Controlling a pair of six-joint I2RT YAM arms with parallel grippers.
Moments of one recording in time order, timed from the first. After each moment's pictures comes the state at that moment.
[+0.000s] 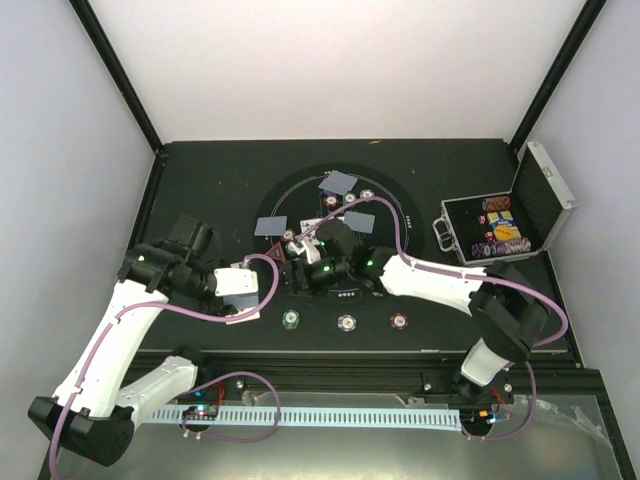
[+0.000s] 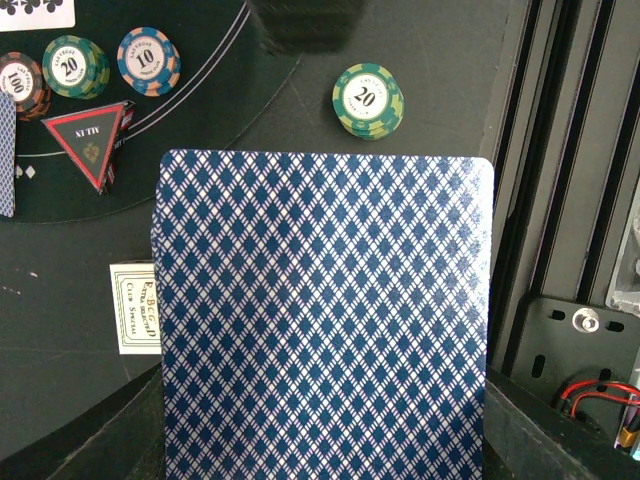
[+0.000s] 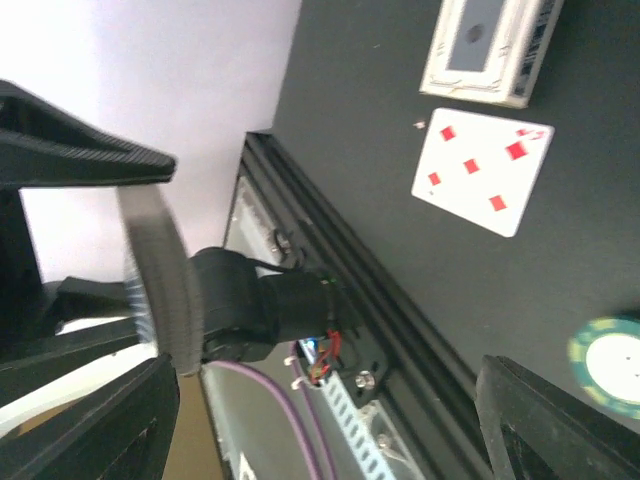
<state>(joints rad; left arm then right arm) -0.31 0.94 1.06 -1.39 0.27 1.04 0.94 1.63 1.04 -0.05 -0.65 0.90</state>
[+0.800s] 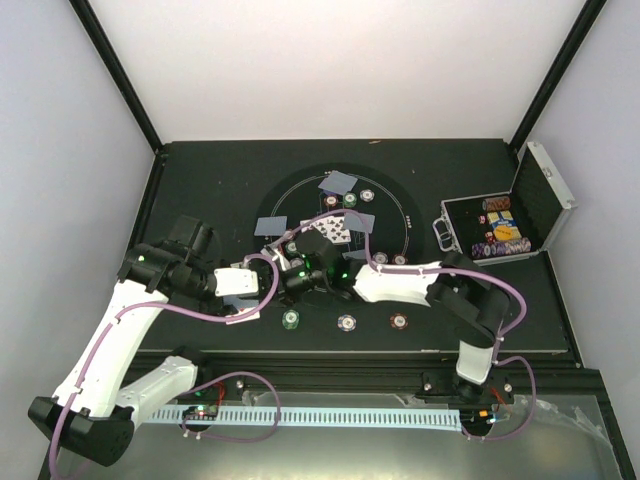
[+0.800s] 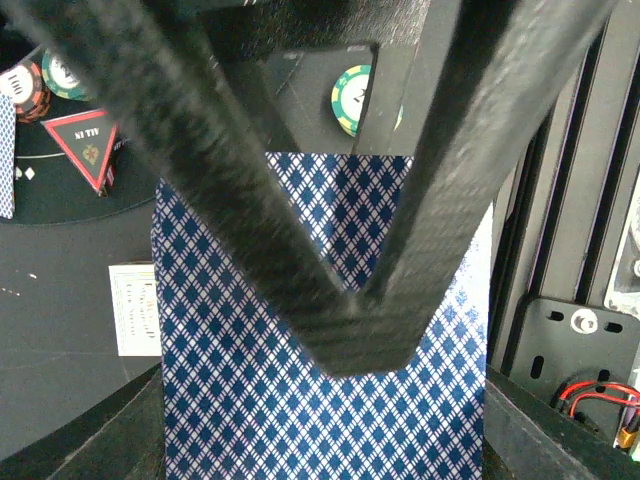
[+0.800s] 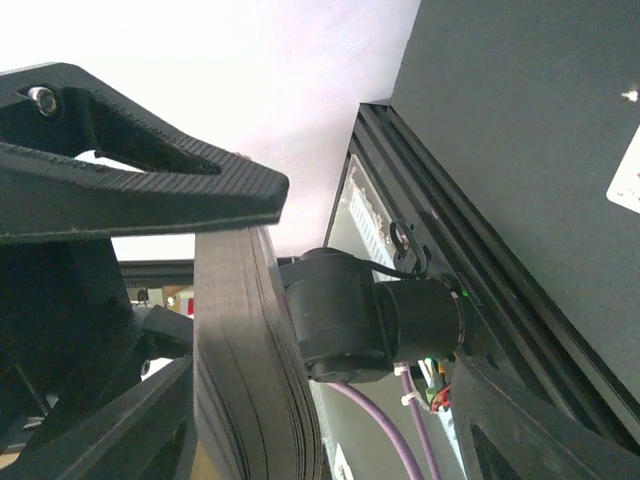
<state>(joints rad) -0.31 0.94 1.06 -1.39 0.27 1.04 1.04 1.81 1.06 0.40 -0.77 1.19</state>
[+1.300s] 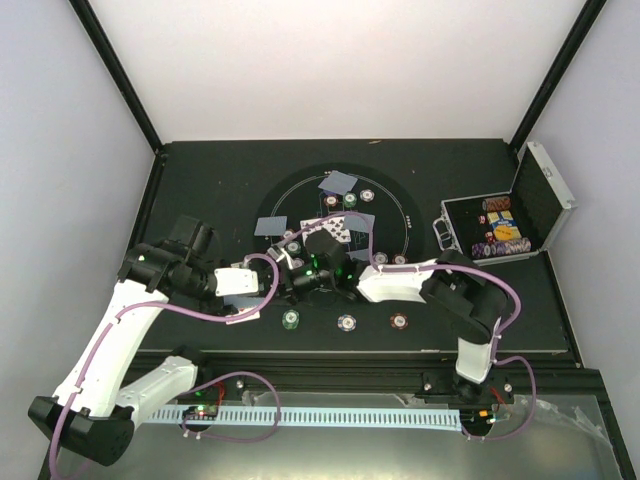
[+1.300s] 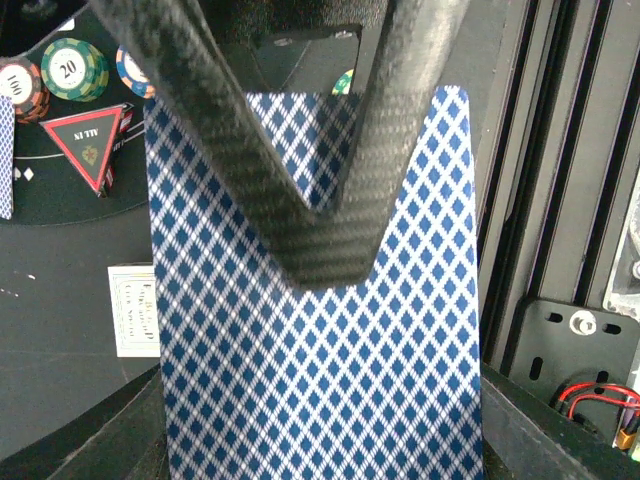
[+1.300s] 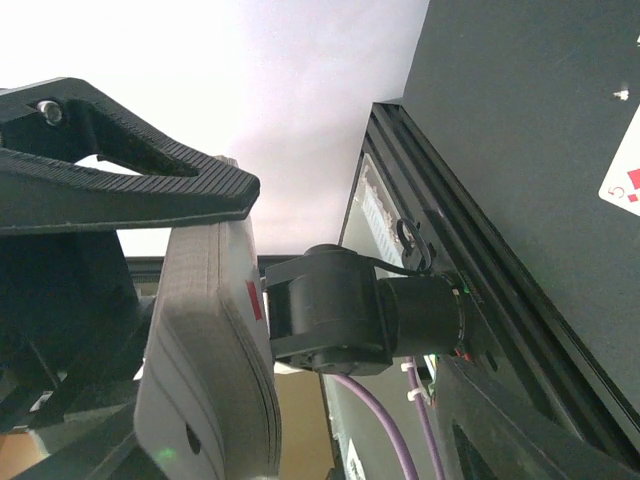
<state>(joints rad) -0.31 0.94 1.06 -1.39 0.27 1.04 1.00 1.86 1.01 0.57 -0.83 1.25</state>
